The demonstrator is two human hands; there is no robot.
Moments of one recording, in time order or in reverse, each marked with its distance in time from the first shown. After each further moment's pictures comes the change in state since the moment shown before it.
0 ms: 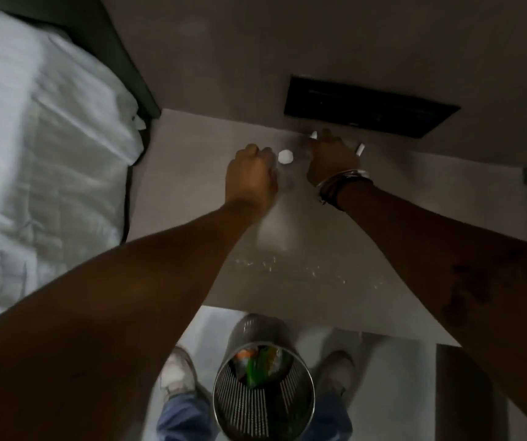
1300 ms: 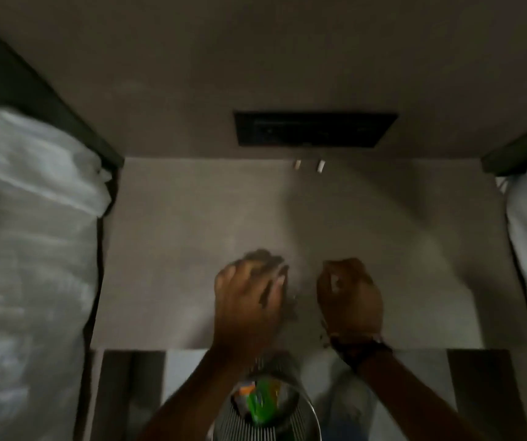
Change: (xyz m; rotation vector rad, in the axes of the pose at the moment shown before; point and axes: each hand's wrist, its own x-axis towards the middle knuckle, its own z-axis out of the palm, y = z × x) left_hand -0.151 0.029 0.021 -0.176 0.144 0.206; right_hand -0.190 0.028 0.067 0.450 0.462 0.358
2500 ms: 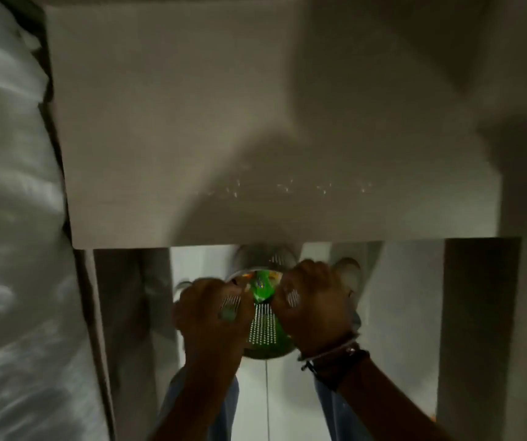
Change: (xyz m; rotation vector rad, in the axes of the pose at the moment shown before) left_hand -0.138 0.016 -0.040 -0.004 -0.241 -0.508; right_hand -0.140 0.018 0.003 -0.006 -0.455 -0.085
